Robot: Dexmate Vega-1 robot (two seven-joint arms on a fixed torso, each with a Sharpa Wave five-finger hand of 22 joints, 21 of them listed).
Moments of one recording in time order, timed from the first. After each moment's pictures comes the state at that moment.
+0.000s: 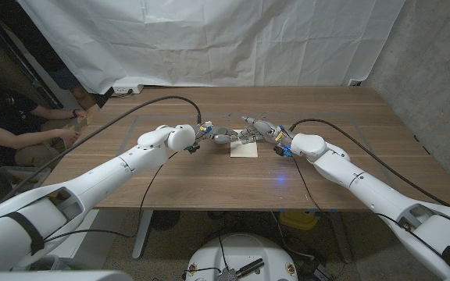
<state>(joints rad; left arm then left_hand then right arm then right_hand) 0.52 0.67 0.82 -1.53 0.60 0.02 -0.34 0.01 0.08 0.58 0.19 0.22 0.17 -0.09 0.20 0.18 0.12 -0.07 0.21 0.18 0.02 -0.03 0.18 0.17 -0.03 0.02 0.26 0.20 -0.66 -0.51 -0.64 -1.34 0.16 0.10 0.30 0.06 0.09 0.35 0.12 0.24 0.65 0.18 0.24 0.20 0.61 0.19 0.23 0.19 0.42 0.07 0.19 0.18 0.70 0.06 0.20 0.17</state>
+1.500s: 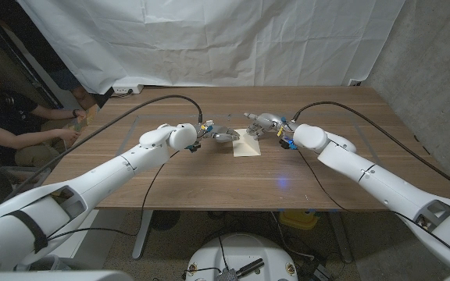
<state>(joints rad) 0.51 0.65 0.82 -1.51 0.61 0.01 -0.35 0.01 0.08 0.58 0.19 0.22 0.19 -0.09 0.19 0.18 0.14 -0.07 0.21 0.18 0.03 -0.04 0.19 0.17 -0.02 0.01 0.26 0.20 -0.63 -0.63 -0.70 -1.56 -0.10 -0.11 0.20 0.07 0.09 0.35 0.13 0.24 0.70 0.19 0.23 0.20 0.65 0.19 0.23 0.19 0.48 0.09 0.19 0.18 0.75 0.08 0.20 0.17</state>
